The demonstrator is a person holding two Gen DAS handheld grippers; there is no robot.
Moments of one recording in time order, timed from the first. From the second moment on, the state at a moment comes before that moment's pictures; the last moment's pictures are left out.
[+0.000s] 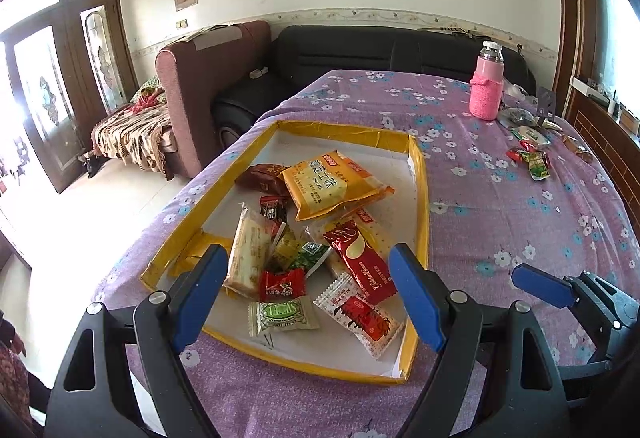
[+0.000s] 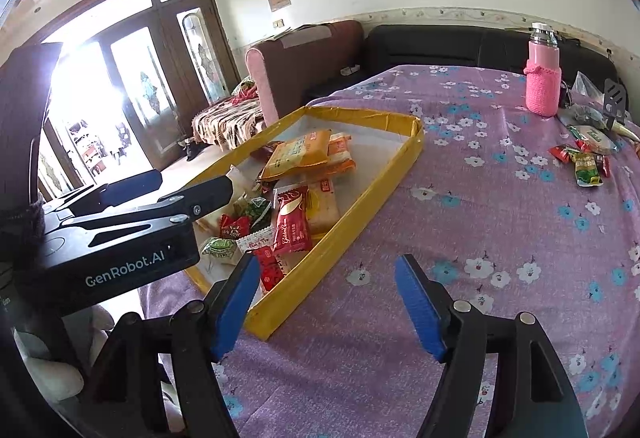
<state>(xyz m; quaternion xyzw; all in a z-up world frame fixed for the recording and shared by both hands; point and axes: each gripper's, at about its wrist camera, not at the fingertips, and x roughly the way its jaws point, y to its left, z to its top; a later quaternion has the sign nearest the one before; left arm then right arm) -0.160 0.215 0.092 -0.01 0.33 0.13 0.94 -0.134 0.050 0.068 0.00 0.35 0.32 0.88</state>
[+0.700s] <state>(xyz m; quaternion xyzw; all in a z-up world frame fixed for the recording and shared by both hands) -0.189 0.209 0.117 -0.01 0.25 0.19 0.95 -0.145 0.054 0.069 -0.01 0.33 0.33 0.89</state>
